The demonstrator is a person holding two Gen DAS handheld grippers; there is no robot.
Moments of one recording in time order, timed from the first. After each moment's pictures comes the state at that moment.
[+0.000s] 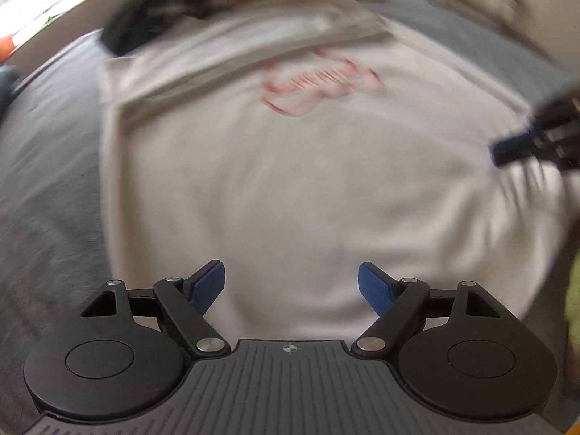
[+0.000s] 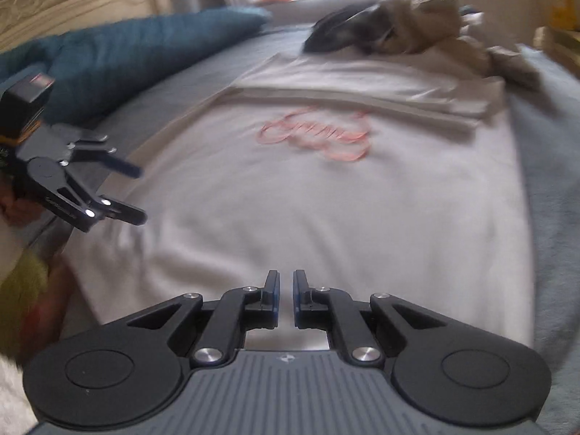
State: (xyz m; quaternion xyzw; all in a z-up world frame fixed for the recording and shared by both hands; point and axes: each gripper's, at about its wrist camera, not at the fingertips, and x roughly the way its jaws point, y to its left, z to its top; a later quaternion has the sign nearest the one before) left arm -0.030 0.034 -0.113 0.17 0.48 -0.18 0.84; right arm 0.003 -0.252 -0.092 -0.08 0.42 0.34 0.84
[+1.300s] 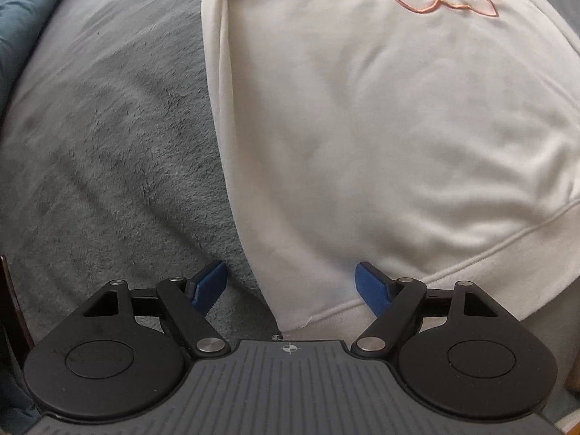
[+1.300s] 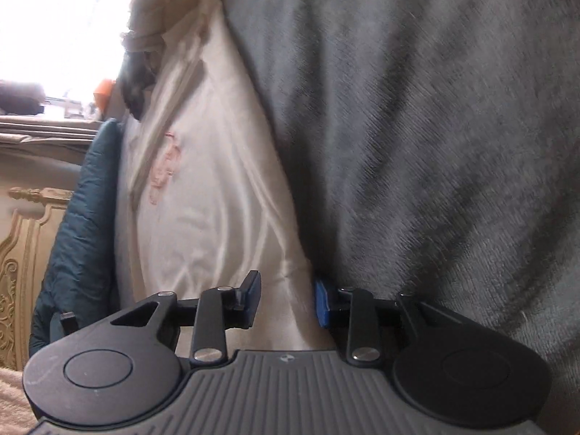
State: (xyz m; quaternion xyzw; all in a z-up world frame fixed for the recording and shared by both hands) left arm -0.020 0.091 -0.107 0.11 0.62 -0.02 0.78; right arm -0.024 -0.436 -0.141 0.39 0.57 0.16 0.70
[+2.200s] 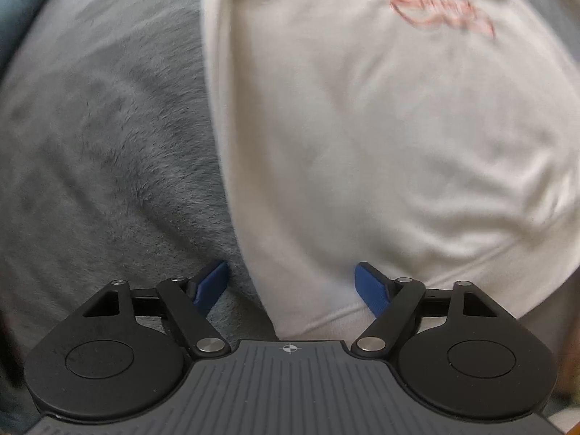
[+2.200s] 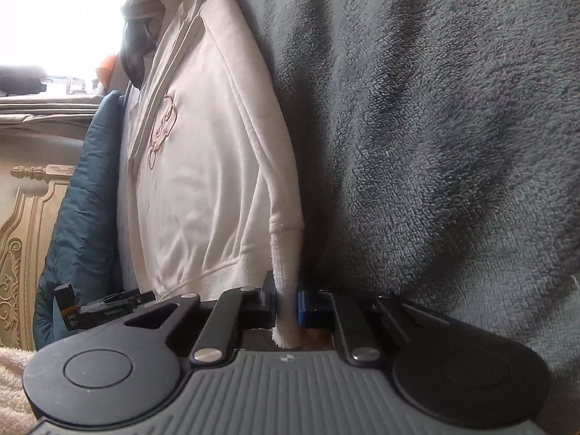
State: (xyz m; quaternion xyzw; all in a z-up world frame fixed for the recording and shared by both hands) left arm -0.003 0.131 -0.103 0.02 0.62 -0.05 0.79; right arm -0.033 -0.421 -0.154 0.39 0.59 0.19 0.68
